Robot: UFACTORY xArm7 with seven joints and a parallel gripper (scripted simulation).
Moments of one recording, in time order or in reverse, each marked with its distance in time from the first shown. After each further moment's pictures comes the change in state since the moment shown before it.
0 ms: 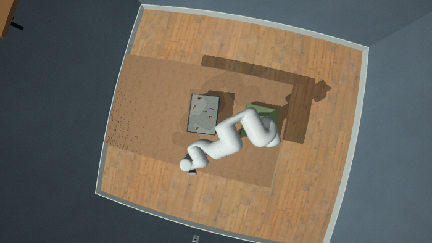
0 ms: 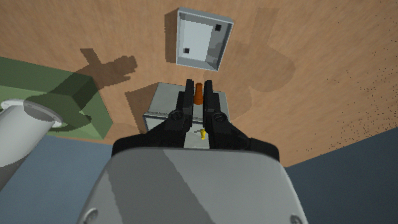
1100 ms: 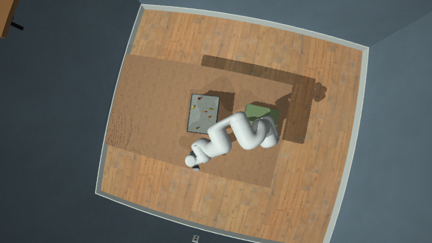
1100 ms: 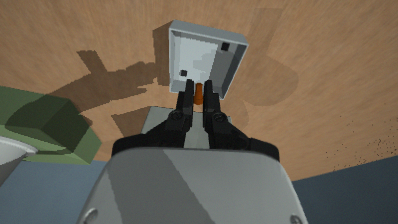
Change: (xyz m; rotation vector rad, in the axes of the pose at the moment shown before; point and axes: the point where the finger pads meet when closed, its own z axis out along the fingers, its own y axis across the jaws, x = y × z) arm -0.001 -0.003 0.099 0.003 0.000 0.000
